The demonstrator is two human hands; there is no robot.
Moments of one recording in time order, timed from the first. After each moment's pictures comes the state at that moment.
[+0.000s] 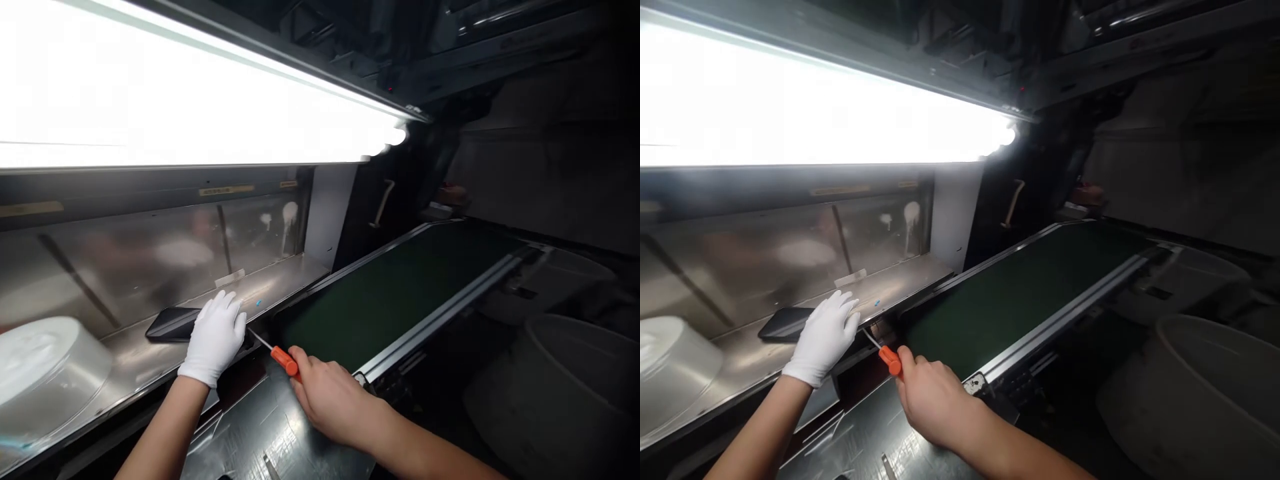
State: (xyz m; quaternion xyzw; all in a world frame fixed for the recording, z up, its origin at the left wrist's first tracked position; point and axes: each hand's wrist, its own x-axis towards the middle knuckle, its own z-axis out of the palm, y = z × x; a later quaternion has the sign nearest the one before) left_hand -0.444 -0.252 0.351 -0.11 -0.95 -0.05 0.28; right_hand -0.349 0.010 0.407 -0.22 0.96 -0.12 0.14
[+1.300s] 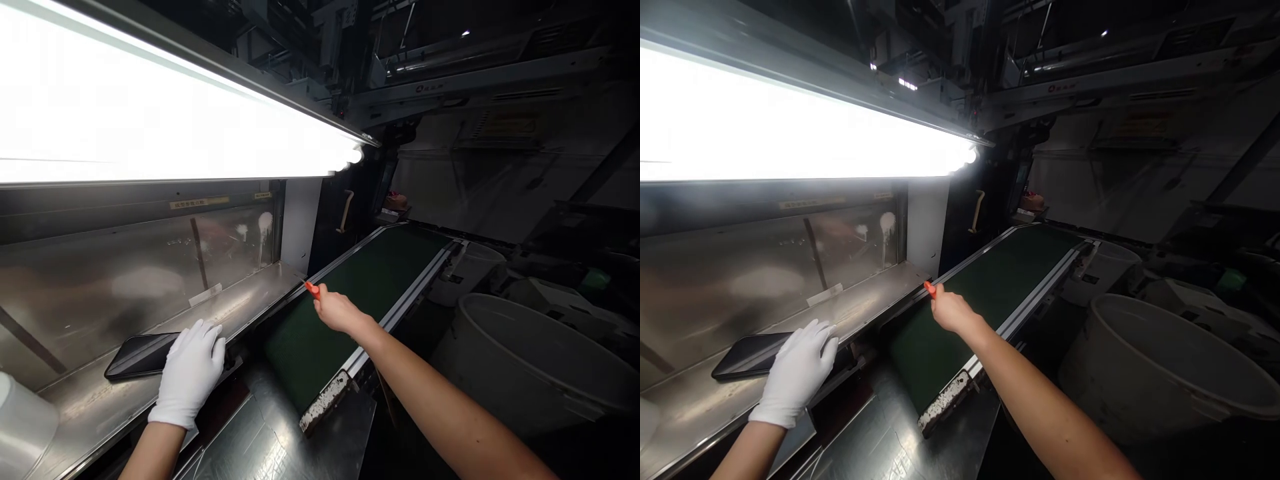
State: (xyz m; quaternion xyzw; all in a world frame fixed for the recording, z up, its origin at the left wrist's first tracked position) left_hand -0.439 -0.270 0.330 -0.13 -0.96 -0.08 0.24; right_hand -0.463 0.080 0.428 0.02 0.99 -0.11 0.07
